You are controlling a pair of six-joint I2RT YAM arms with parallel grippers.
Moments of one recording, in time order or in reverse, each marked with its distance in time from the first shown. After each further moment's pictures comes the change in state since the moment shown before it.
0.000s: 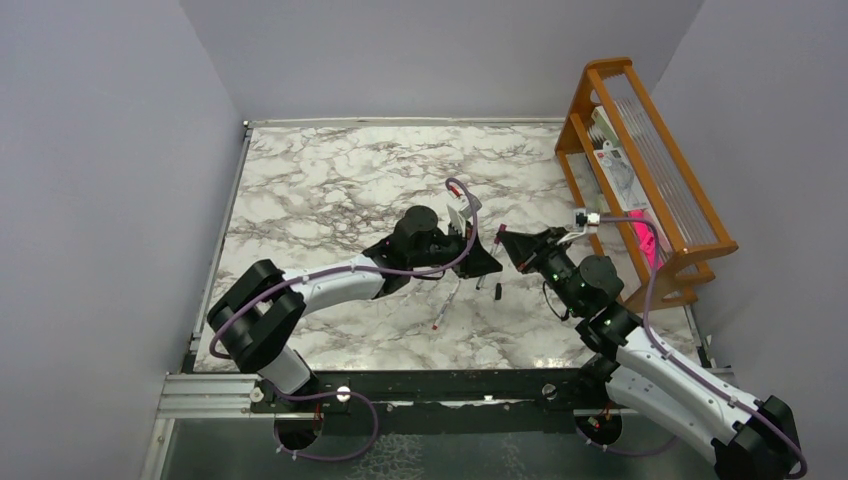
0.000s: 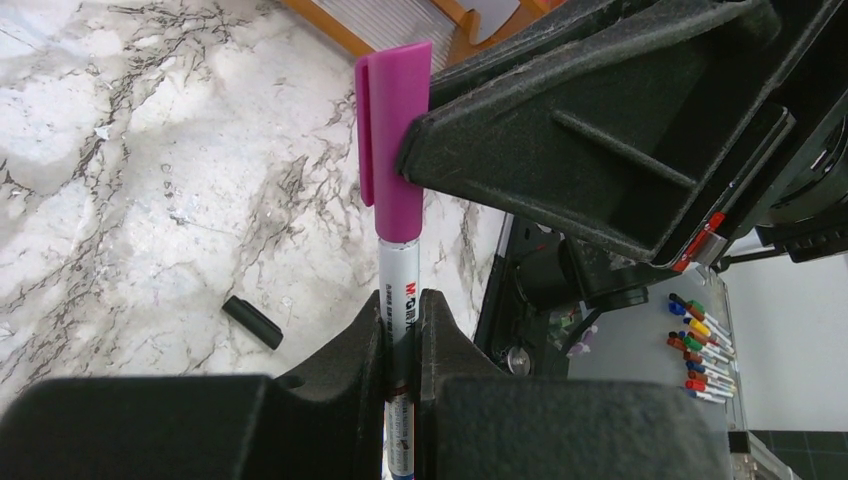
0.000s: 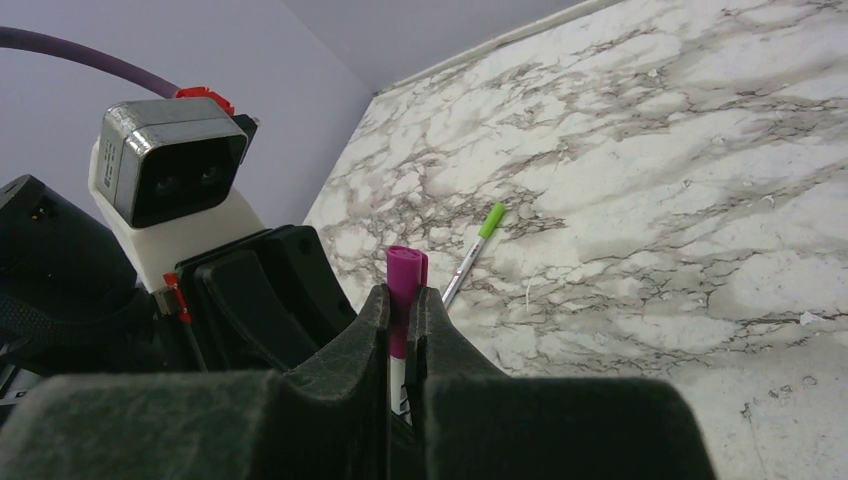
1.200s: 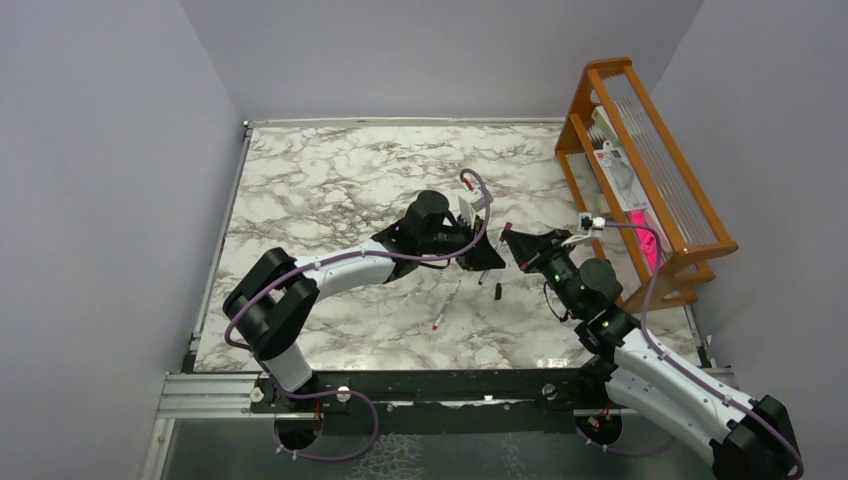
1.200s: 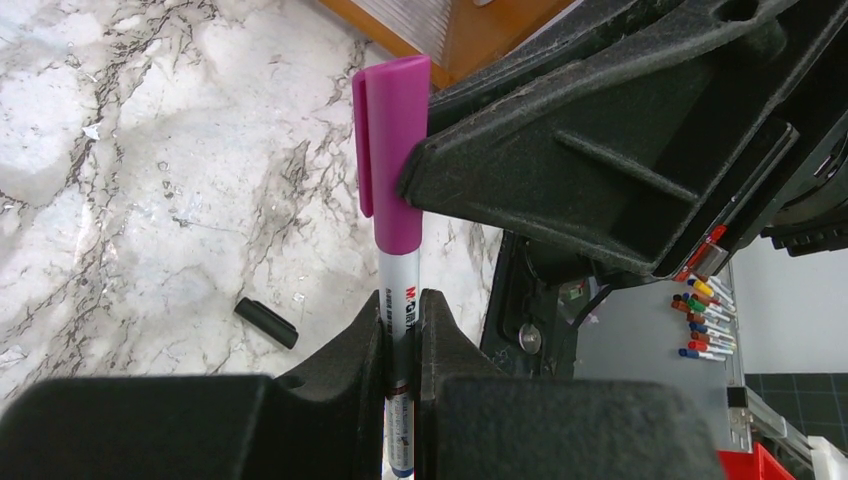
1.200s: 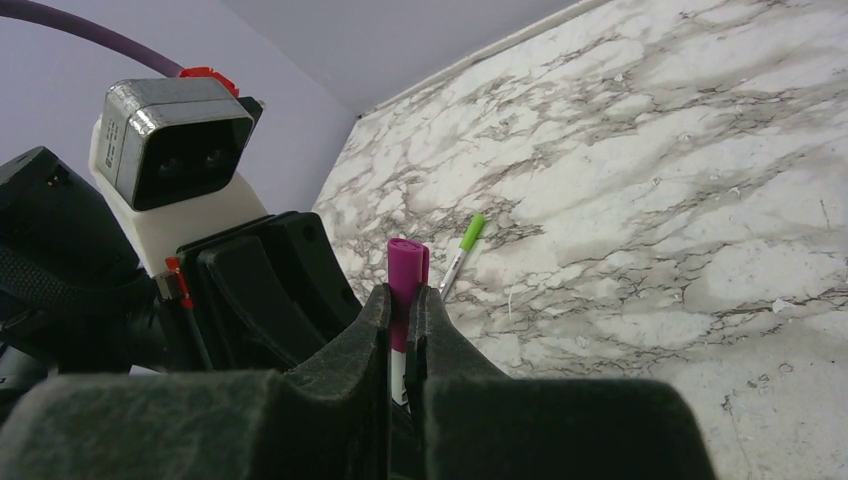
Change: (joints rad) left arm 0.035 0.097 0.145 -0.144 0.112 0.073; right arm -0.024 0.011 -0.055 0.060 0.042 0.042
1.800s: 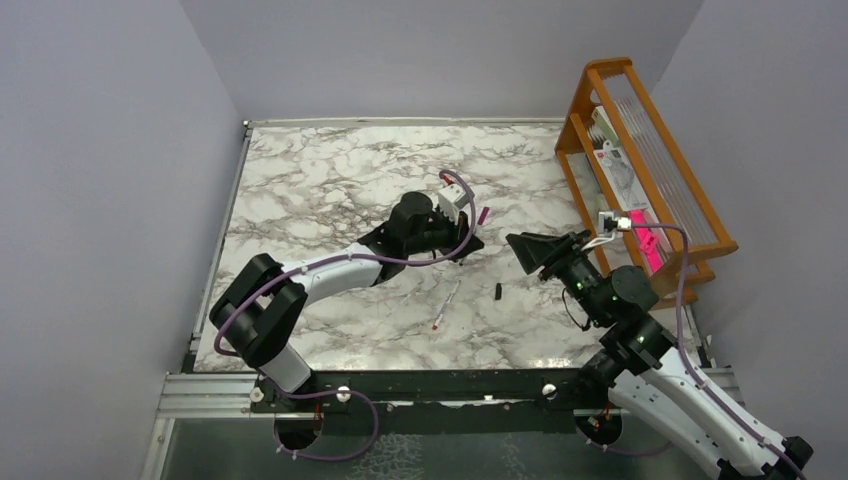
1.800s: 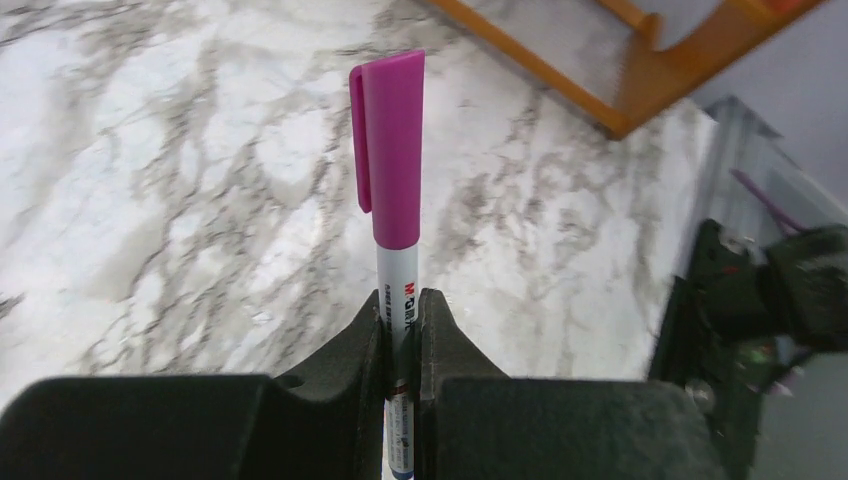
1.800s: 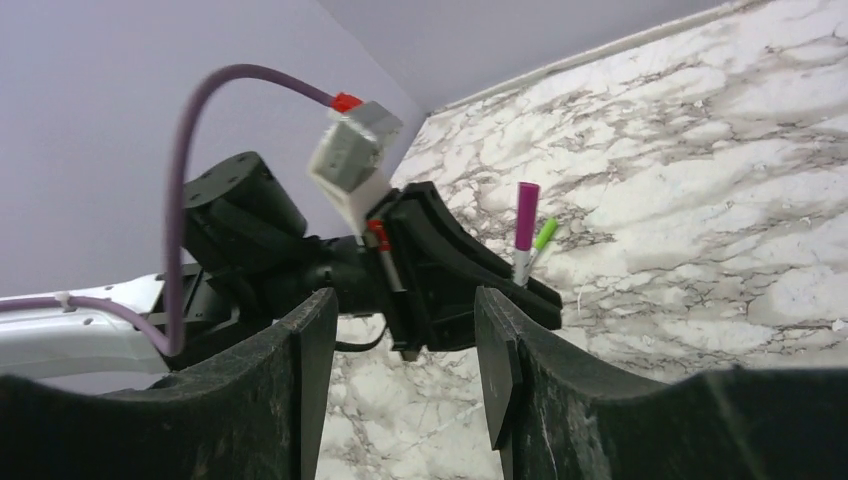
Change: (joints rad) left arm 0.050 -0.071 -0.104 0.056 -0.179 0.195; right arm 0.048 -0.239 0.145 -0.319 -0.037 -0.013
